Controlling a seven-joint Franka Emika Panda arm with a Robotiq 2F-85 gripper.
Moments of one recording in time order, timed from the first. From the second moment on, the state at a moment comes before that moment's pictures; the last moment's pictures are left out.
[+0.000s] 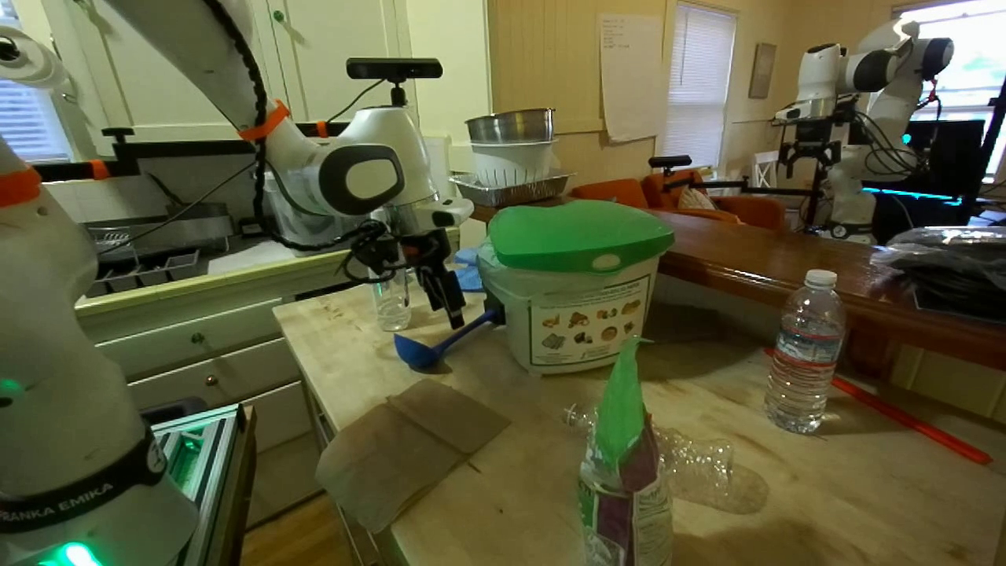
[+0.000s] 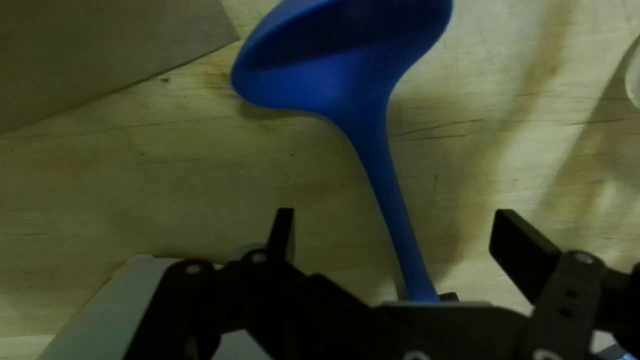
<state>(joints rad) 0.12 -0.13 0.19 -2.67 -0.11 2.73 0.27</state>
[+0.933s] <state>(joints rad) 0.14 0.03 0.16 -2.62 0.10 2.81 -0.12</state>
